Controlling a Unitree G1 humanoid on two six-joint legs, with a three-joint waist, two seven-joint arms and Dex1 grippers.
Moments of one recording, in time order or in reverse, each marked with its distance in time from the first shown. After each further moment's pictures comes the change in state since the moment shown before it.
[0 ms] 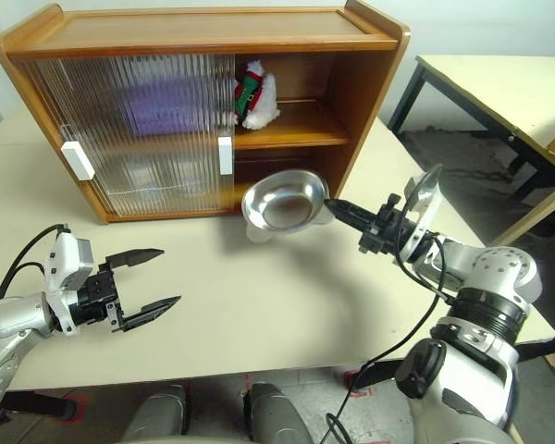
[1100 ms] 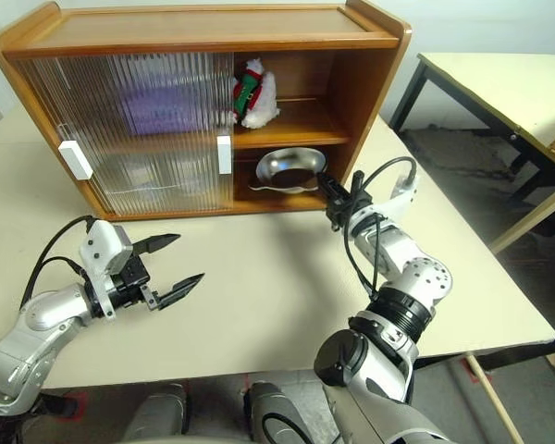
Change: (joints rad) left arm -0.098 -0.141 -0.127 -0.048 0.130 0.146 0.234; right arm -0.062 0.387 -0.135 -0.172 0.176 -0.455 -0.615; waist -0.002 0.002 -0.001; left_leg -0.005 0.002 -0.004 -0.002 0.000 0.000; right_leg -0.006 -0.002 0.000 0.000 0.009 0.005
